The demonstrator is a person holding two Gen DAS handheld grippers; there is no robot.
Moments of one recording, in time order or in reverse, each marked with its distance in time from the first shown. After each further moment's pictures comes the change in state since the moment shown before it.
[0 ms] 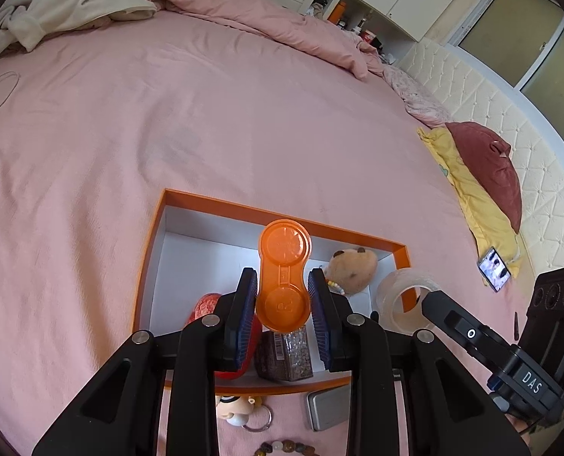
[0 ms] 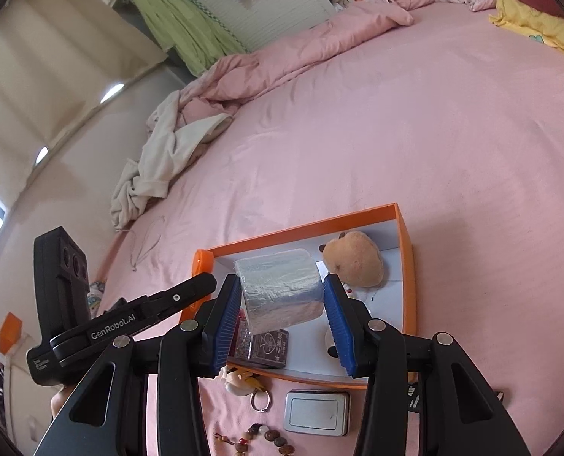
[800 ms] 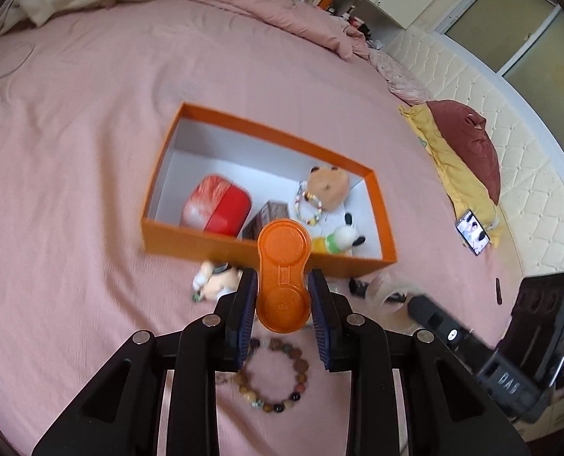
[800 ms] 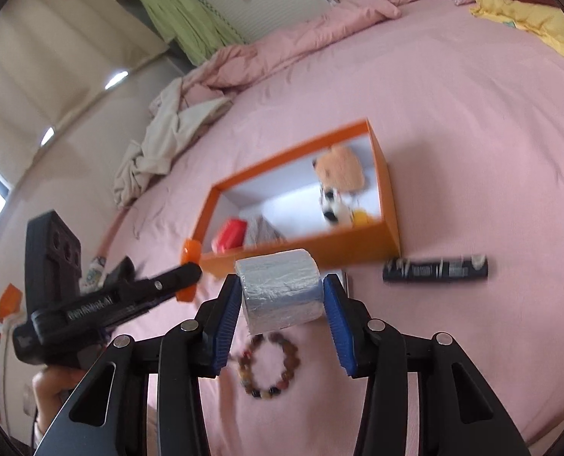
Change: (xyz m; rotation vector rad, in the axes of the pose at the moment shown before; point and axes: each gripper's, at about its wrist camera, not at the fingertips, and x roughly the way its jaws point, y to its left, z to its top) left arm -0.059 -0.003 -0.064 0.005 0.047 -0.067; right arm -0.058 0.014 -0.074 -0.009 0.001 -0.036
